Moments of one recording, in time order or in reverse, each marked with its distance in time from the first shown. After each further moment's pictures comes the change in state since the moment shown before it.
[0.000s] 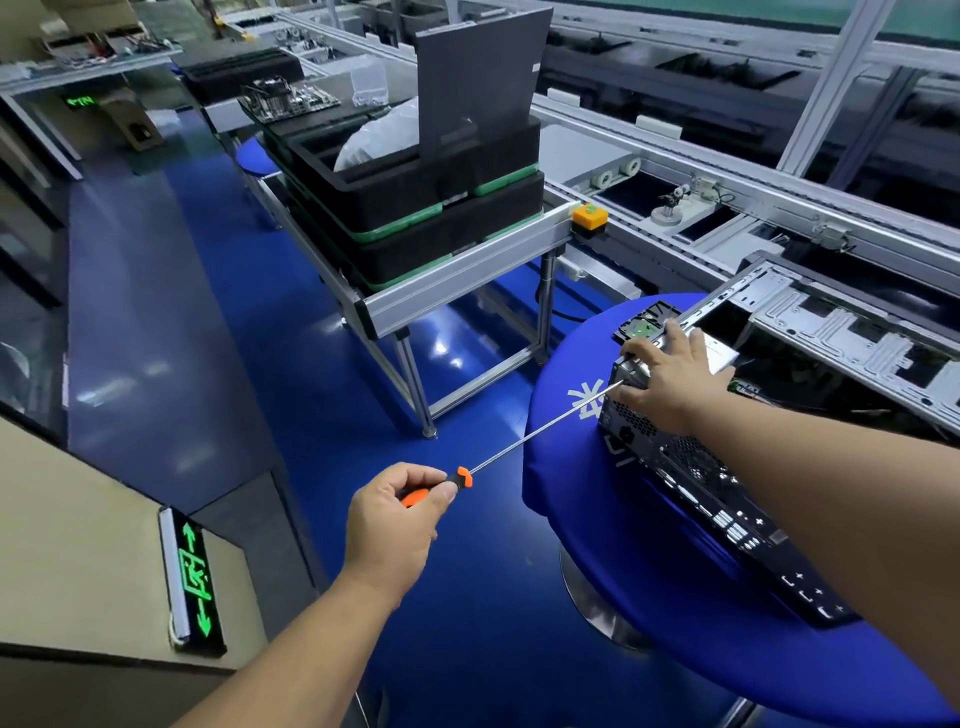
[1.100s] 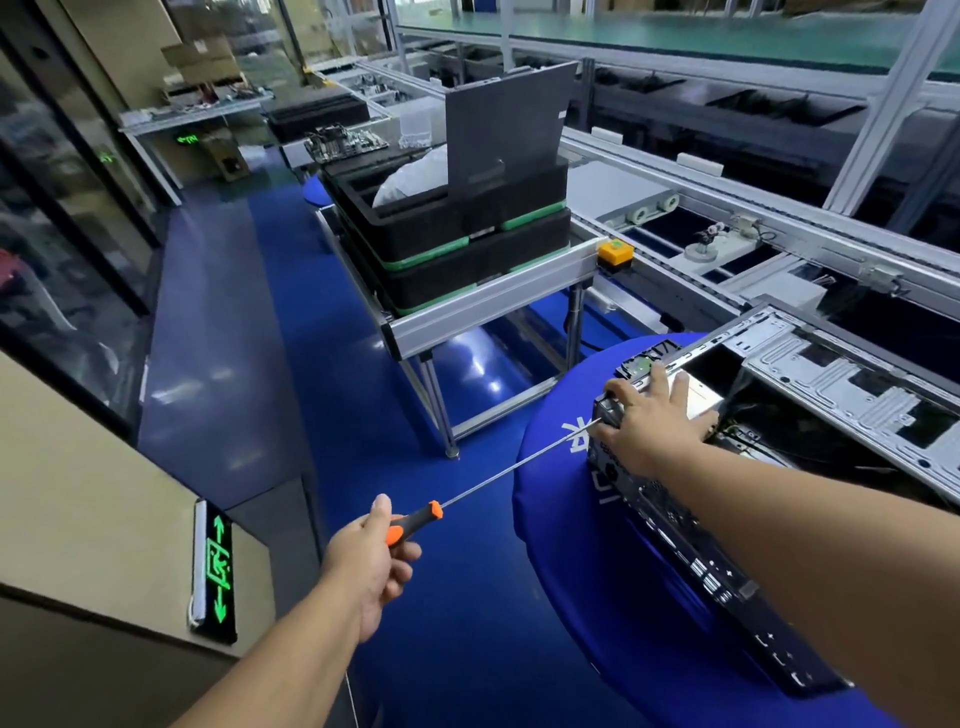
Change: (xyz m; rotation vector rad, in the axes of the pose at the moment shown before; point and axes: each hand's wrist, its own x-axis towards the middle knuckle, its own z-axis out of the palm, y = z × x) left_hand -0.016 -0.001 0.023 -0.297 0.185 -0.593; right_hand 0.008 0.009 0.009 -0.038 0.016 -0.049
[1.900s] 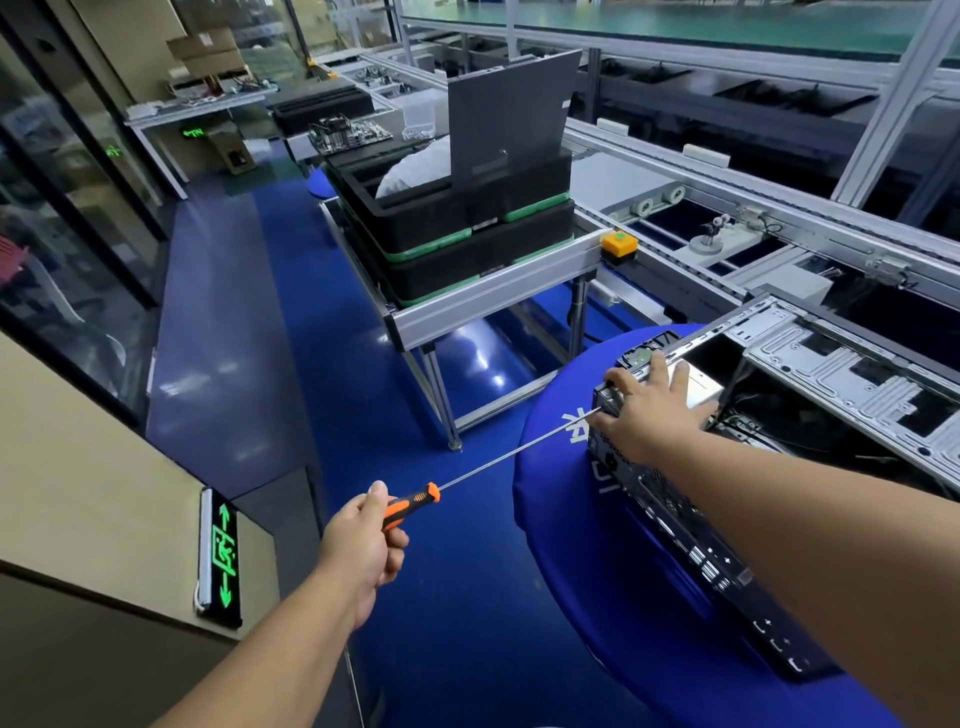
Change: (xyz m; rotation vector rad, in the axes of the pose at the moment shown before) left_hand 0.002 -0.006 -0.007 0.041 -0.005 0.115; right_hand -0.003 -0.001 -0.003 -0.002 -0.028 -0.009
